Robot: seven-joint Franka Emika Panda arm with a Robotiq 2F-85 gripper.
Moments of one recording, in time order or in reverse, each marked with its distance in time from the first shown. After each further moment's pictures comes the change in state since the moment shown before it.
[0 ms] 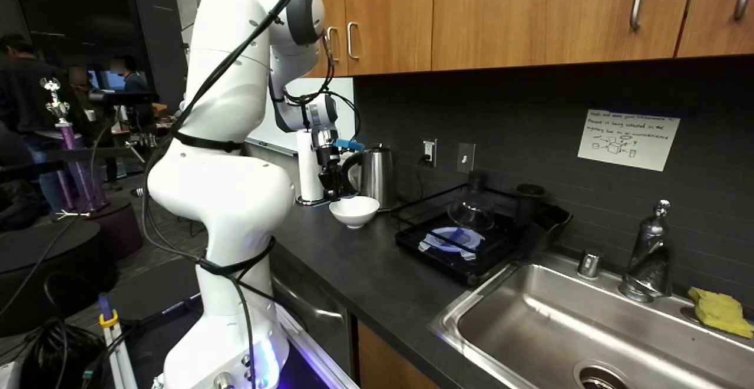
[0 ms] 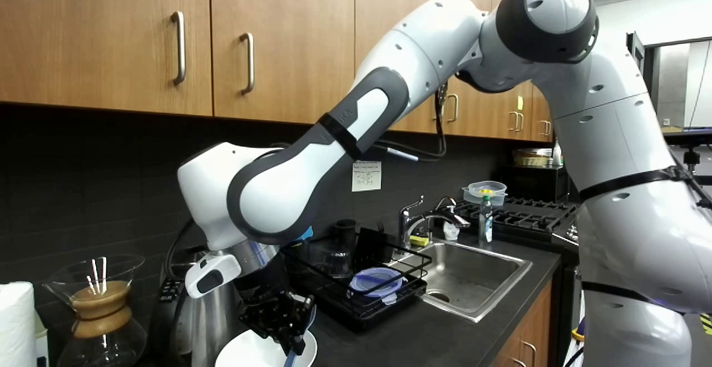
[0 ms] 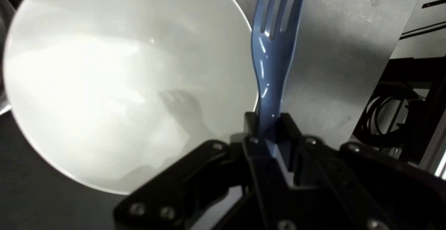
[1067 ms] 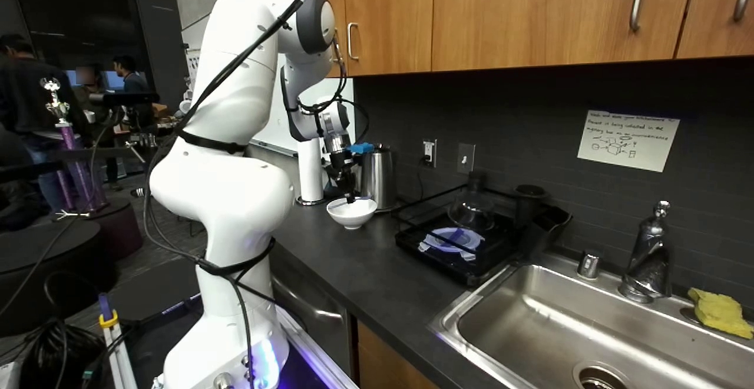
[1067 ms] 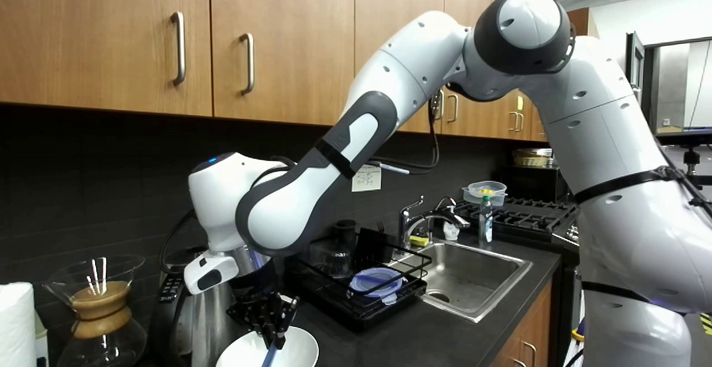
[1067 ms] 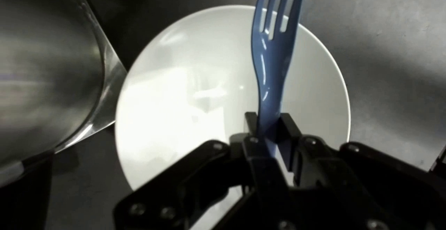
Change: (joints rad) arm -0.027 0.066 -0.038 0.030 -0.103 0.170 -0.040
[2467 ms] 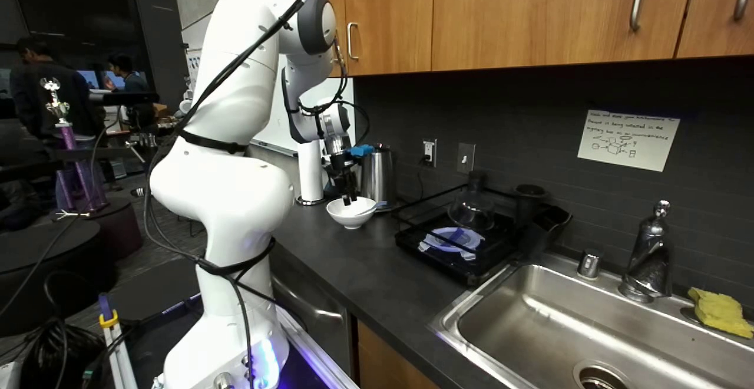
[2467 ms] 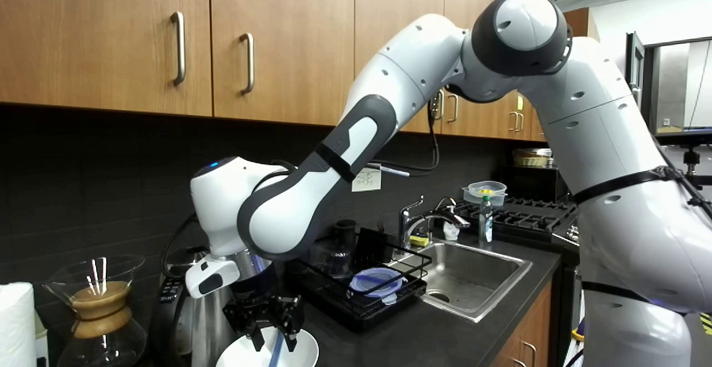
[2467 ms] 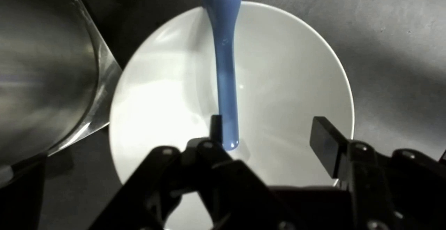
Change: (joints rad) arm -0.005 0.008 0.002 -0.008 0.003 0.014 0.007
